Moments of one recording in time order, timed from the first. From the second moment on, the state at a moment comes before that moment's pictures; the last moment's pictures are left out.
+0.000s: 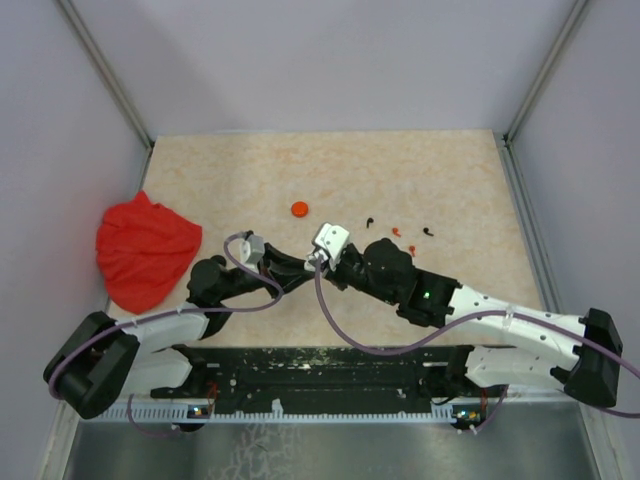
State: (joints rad) left arm -0.63 1.18 0.26 1.21 0.68 -0.33; right arm 1.11 1.05 0.82 0.03 0.12 -0.21
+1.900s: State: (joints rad) left arm -0.63 1.19 0.25 1.18 0.87 -0.29; right arm 0.78 1.22 0.98 -0.28 -0.70 0.06
